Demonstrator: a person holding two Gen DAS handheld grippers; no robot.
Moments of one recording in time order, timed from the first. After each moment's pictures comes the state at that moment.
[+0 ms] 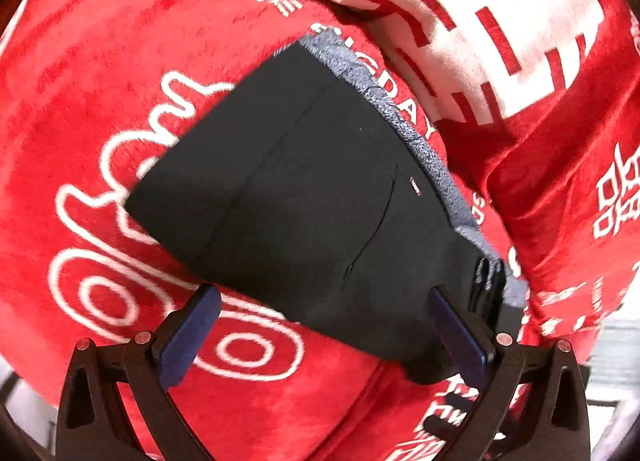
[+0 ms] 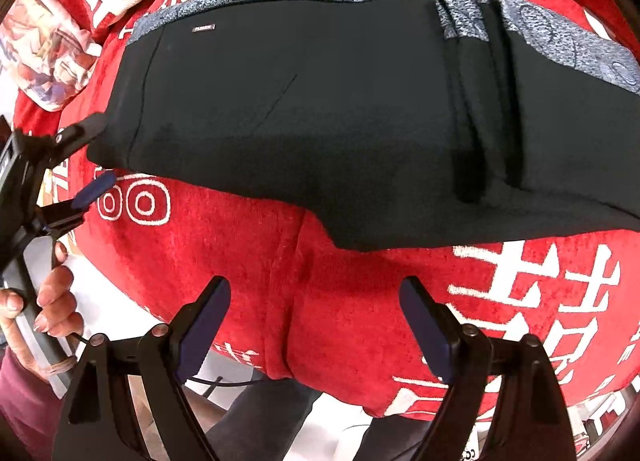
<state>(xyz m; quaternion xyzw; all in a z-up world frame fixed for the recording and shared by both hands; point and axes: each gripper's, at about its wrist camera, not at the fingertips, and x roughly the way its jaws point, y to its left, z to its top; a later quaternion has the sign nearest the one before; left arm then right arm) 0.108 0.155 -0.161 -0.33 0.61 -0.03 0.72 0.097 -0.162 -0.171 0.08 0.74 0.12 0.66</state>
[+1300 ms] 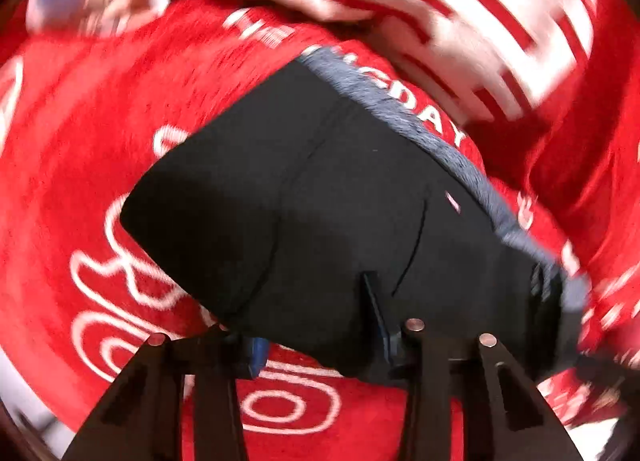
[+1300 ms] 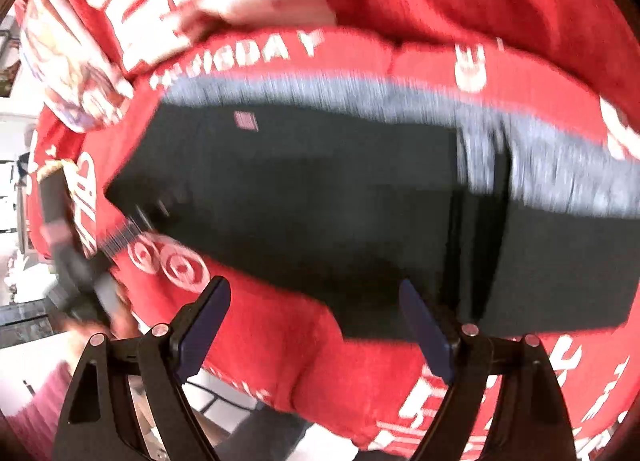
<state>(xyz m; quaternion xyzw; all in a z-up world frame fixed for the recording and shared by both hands) 0.133 0.121 -0.155 -0.16 0.59 0.01 0.79 0.171 -0.158 -0.114 0.07 0.69 0.16 0.70</state>
